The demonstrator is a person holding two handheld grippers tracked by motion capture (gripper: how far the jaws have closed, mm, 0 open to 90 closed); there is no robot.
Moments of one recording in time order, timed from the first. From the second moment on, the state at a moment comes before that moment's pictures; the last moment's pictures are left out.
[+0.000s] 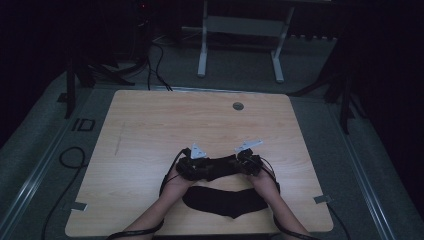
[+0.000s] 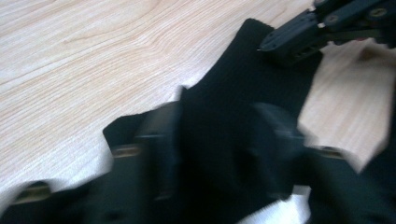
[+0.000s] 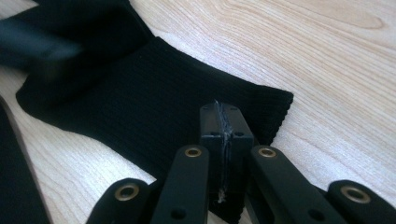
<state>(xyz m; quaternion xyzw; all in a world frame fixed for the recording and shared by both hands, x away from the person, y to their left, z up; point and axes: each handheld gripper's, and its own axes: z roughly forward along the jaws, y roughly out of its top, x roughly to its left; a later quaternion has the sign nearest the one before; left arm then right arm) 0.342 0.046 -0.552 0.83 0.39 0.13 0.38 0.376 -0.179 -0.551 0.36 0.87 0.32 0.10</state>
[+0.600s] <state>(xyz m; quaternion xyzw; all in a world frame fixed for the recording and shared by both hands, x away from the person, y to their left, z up) 0.324 0.099 -0.535 0.76 0.45 0.16 0.45 0.379 -0.206 -0.550 0.39 0.86 0.31 0.12</state>
